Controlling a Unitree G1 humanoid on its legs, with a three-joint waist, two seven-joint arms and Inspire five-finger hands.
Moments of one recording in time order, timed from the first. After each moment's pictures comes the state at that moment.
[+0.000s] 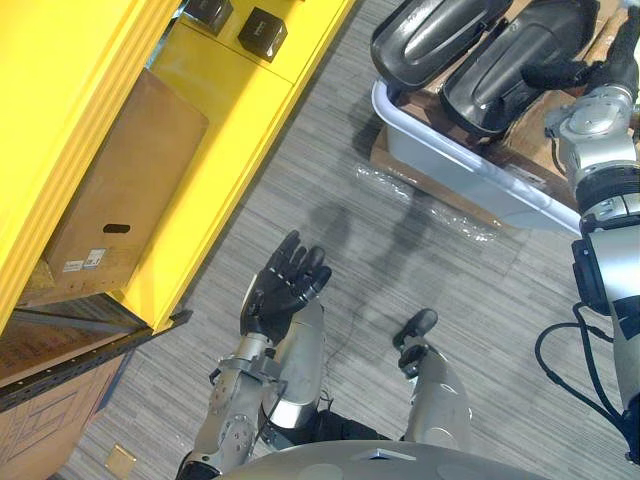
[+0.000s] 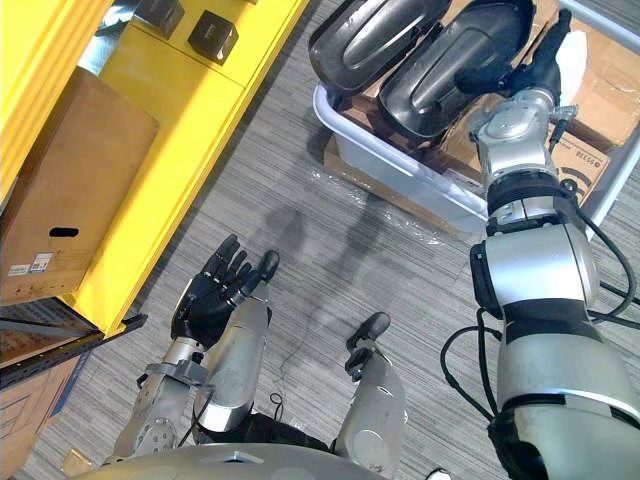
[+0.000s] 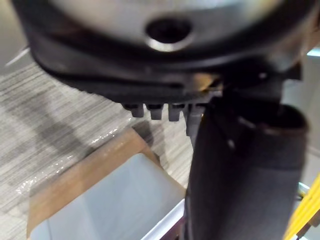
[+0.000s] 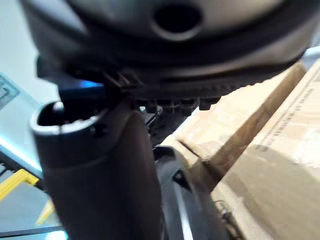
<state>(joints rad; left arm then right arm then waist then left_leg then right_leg) 0.23 0.17 -0.32 0.13 -0.78 -0.33 -0.18 -1.31 -0.70 0.33 1.29 0.16 0.08 -0.45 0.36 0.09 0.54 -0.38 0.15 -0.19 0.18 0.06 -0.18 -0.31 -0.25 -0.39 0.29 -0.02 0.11</state>
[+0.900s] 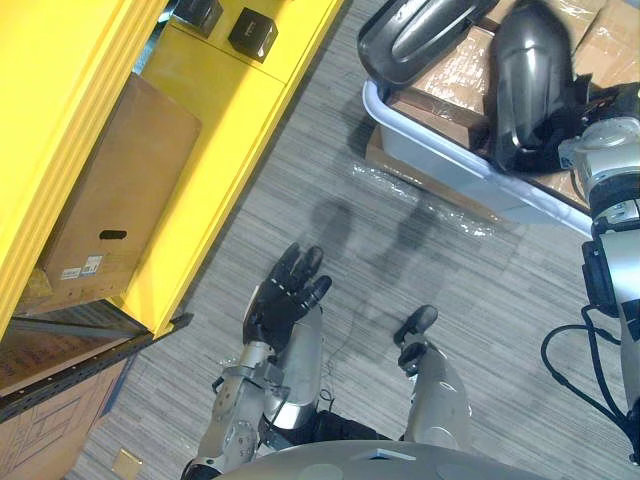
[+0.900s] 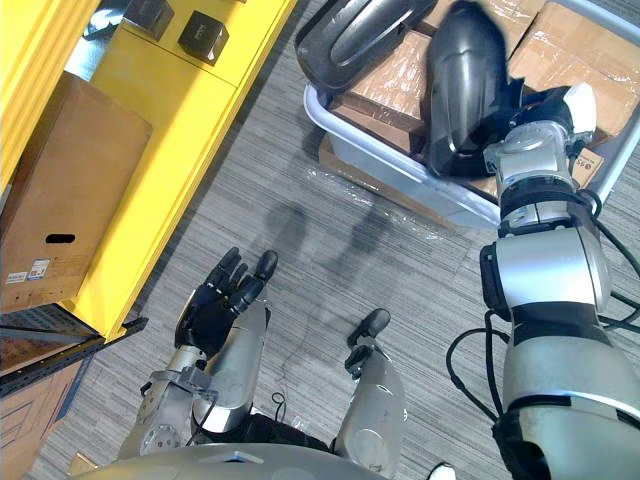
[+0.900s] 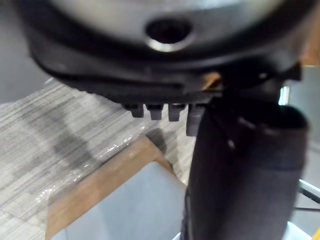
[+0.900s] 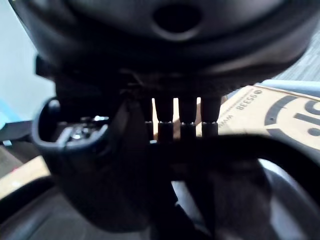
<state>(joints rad) 0.23 0.16 -0.33 0.21 -0.78 -0.35 -0.18 -1.28 -0.73 0.33 1.35 0.02 0.30 -0.29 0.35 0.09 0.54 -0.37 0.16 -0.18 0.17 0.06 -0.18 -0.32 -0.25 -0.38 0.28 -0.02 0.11</state>
